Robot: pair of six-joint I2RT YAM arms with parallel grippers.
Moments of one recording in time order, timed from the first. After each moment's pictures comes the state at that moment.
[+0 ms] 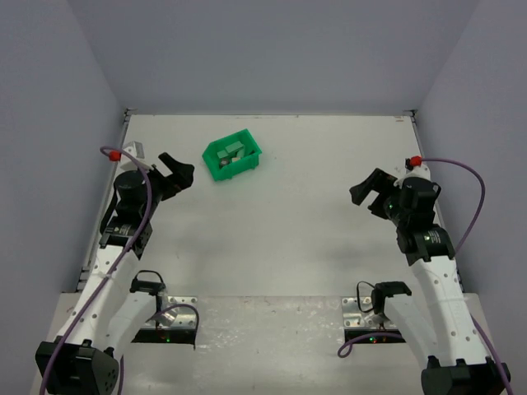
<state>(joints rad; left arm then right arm) -0.06 0.76 0.65 -0.15 0.02 -0.58 0.05 0.71 0.68 -0.47 -0.06 0.50</state>
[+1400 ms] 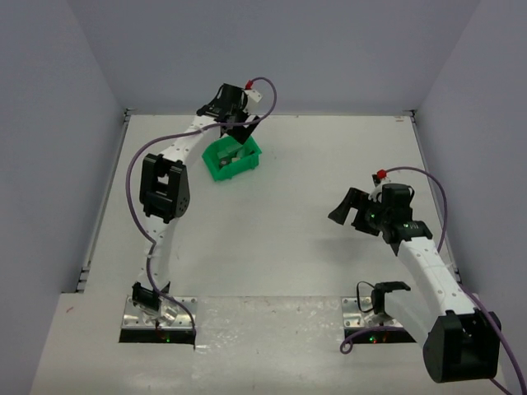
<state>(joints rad) -0.32 2.25 2.08 -0.55 -0.17 0.38 0.05 0.92 0.50 -0.36 -0.35 0.44</state>
